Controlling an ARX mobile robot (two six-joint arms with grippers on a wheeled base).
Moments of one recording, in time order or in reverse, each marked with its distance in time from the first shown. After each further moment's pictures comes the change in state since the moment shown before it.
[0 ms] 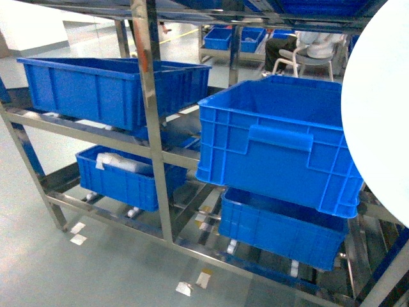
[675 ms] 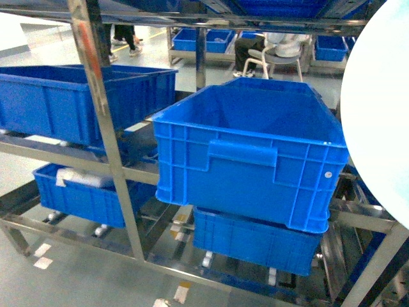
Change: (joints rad) left arm 0.000 0.000 0.000 0.001 -0.001 0.000; right arm 0.000 -0.001 0.000 0.000 0.000 0.000
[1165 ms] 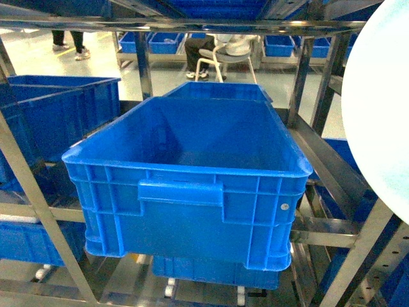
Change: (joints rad) left arm 0.000 0.000 0.000 -0.002 0.001 0.000; right arm 0.000 0.003 0.000 0.004 0.004 0.000
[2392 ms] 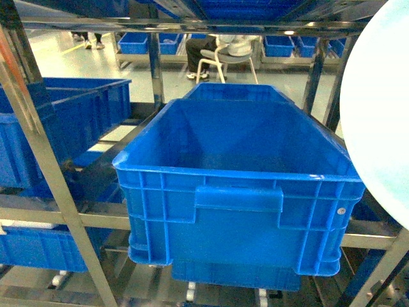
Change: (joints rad) left arm 0.002 0.000 0.000 0.002 0.000 0.000; right arm 0.000 0.001 0.000 -0.003 -0.005 0.000
